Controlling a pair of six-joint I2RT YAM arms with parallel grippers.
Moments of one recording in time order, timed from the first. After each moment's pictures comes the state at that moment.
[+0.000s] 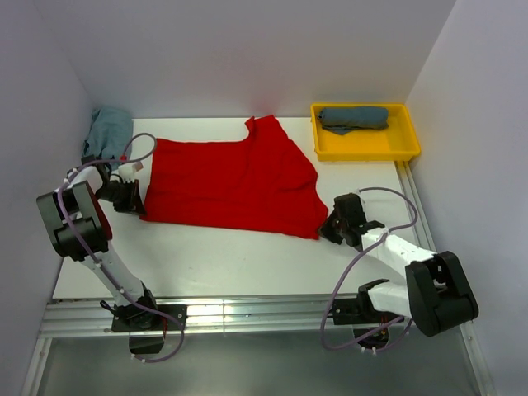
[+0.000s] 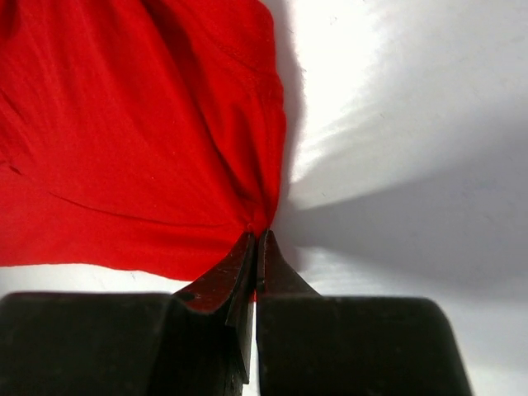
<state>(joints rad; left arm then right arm) 0.40 1.88 1.24 -0.79 0.51 0.49 0.28 1.21 0.42 -0.12 -0.03 0.93</state>
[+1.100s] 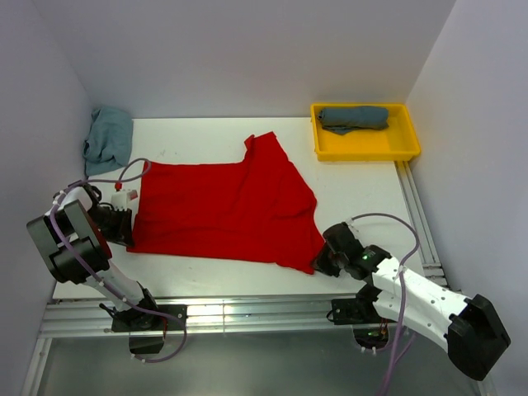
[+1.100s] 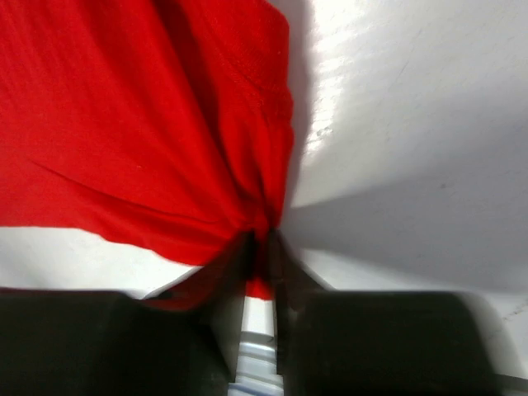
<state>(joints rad) 0.54 1.67 1.00 -0.93 0.36 0.72 0.64 0.80 0.29 -0.51 0.03 1.19</state>
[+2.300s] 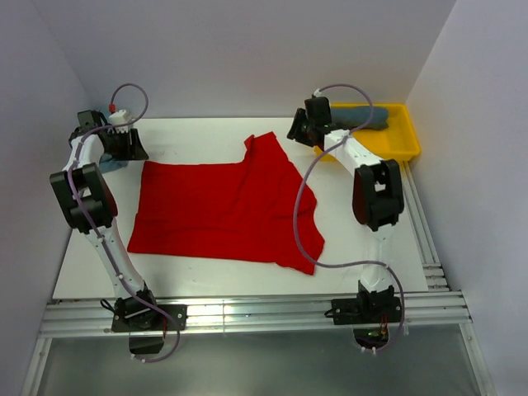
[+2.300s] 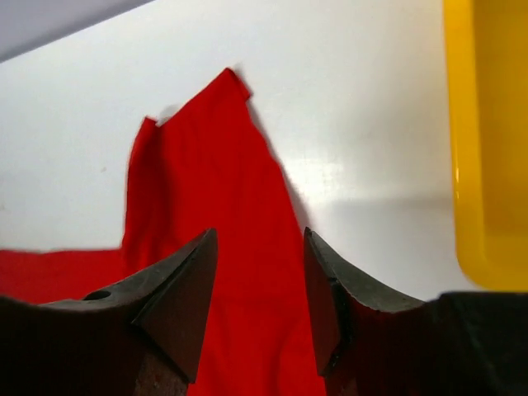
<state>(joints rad) 0.33 2.20 1.83 -0.61 0.58 0.29 0.26 2.07 1.70 -0.30 0.00 0.55</state>
